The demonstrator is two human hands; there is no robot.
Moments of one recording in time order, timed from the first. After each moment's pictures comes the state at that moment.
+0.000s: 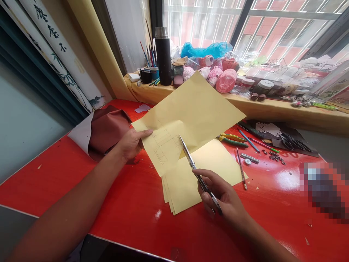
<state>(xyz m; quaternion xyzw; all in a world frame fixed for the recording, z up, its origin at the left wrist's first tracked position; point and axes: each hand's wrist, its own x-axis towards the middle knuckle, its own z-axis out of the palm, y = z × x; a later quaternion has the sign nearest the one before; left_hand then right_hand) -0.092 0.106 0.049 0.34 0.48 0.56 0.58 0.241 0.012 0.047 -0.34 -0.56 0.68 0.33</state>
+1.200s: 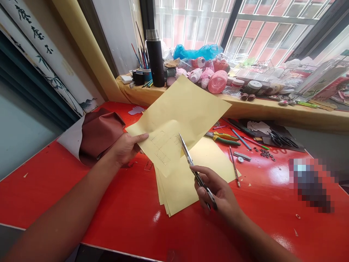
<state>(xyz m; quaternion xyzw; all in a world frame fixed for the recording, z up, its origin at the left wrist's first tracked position) -0.092 0.105 0.045 0.37 0.49 0.54 0.57 0.242 0.014 0.046 -0.36 -0.55 0.65 0.38</state>
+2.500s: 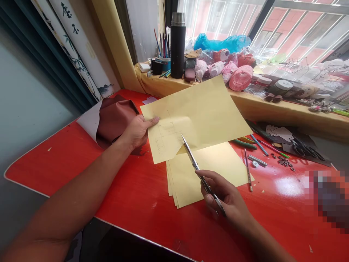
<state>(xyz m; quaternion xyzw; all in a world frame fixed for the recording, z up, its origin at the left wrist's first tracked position) -0.093 0.112 0.048 0.35 0.45 0.62 0.54 0.243 0.011 0.034 -0.36 -0.60 0.65 0.29</state>
